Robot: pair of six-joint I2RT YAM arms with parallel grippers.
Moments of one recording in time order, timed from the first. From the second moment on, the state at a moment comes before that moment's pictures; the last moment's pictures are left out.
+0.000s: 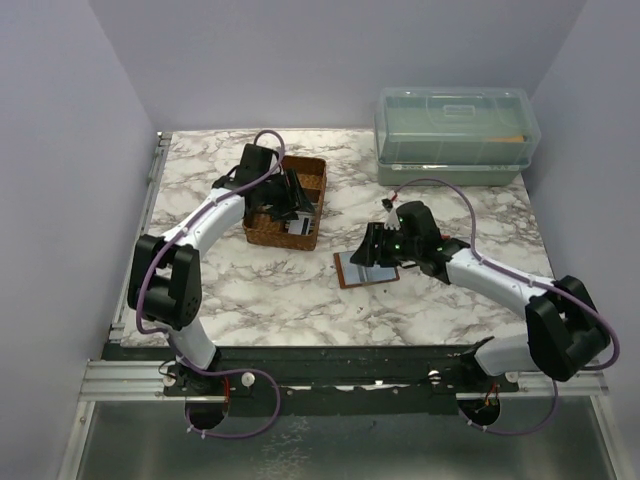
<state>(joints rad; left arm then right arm) -0.32 1.69 1.28 -0.40 0.45 -0.63 0.57 1.41 0.75 -0.04 -0.35 0.57</state>
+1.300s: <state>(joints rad) -0.42 1.98 1.73 -0.73 -0.22 -1.29 0.45 1.33 0.65 -0.21 -0.14 0.48</state>
